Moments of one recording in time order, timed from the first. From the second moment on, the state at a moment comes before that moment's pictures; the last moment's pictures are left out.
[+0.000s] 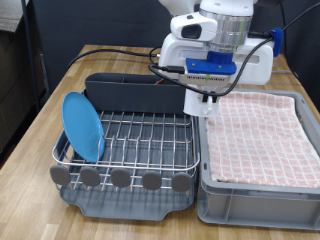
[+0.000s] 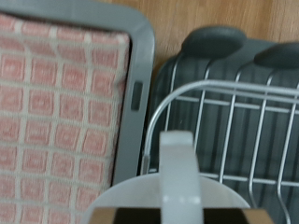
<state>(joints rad) 0.57 0.21 -0.54 -2.00 0.02 2.30 0.67</state>
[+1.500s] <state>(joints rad) 0.43 0.61 -0.50 -1.57 0.20 2.23 0.70</state>
